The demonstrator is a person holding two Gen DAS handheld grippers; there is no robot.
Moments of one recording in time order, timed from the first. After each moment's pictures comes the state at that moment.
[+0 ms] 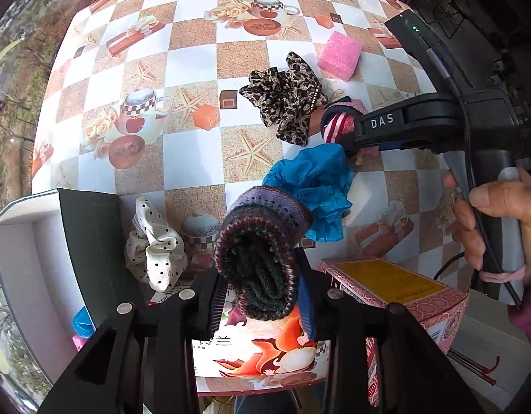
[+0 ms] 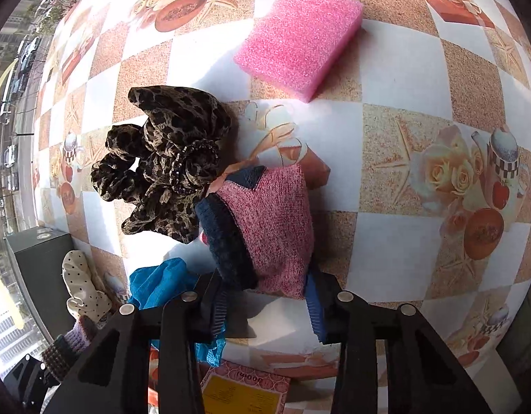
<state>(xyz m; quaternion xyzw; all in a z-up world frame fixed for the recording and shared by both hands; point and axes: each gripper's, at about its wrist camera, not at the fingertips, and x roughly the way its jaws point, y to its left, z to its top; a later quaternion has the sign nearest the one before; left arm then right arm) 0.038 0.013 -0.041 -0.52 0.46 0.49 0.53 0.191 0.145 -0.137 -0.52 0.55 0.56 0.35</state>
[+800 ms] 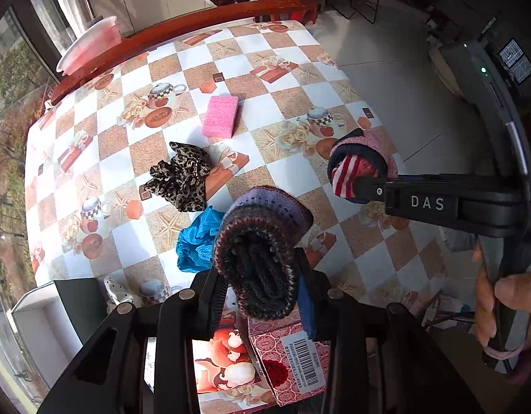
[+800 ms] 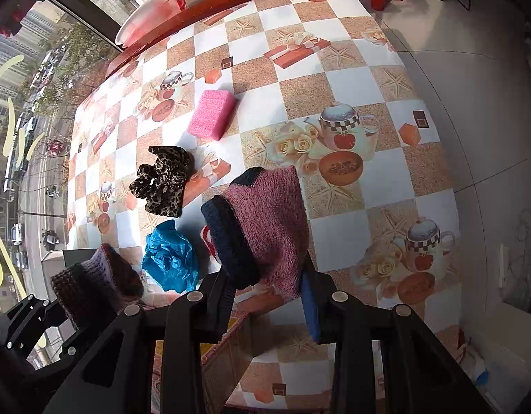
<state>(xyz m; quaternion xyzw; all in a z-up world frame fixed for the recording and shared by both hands) 0.145 0.007 0.032 -0.38 0.47 0.45 0.66 0.314 0.061 -0.013 -0.39 0.54 0.57 0.47</state>
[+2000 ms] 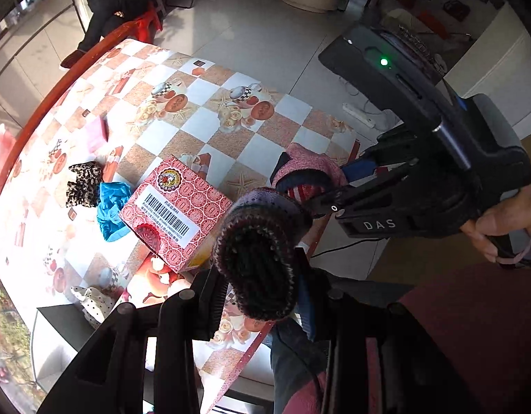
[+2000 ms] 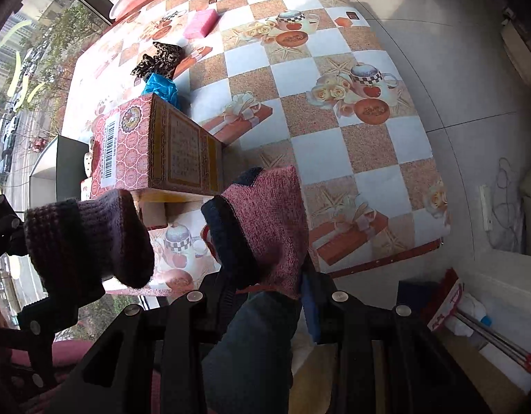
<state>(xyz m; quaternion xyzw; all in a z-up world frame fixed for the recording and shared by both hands) 0.161 -0.162 0.054 -0.23 0.55 0.23 0.77 0.300 -0.146 -0.006 -0.43 0.55 0.54 0.47</state>
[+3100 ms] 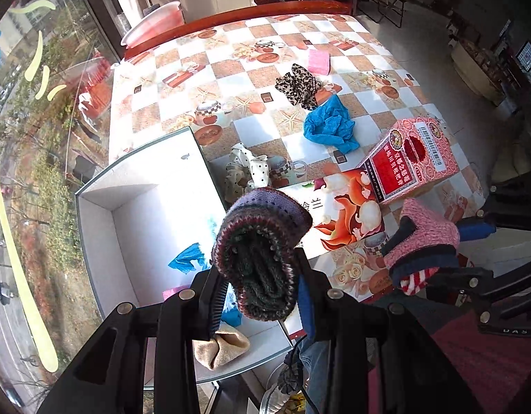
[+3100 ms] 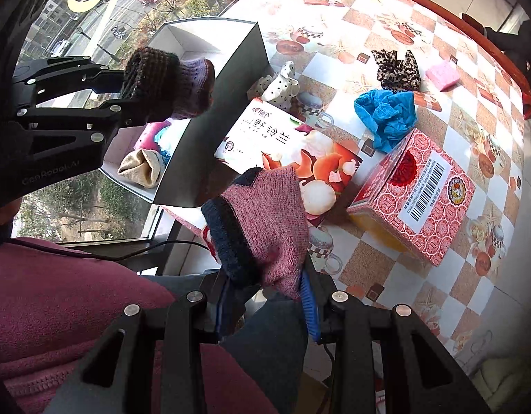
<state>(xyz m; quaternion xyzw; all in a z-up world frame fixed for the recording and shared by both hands) -0.056 -0.161 0.043 -0.37 0.47 0.51 0.62 0.090 -0.153 0.031 -0.57 0.34 0.70 0.25</state>
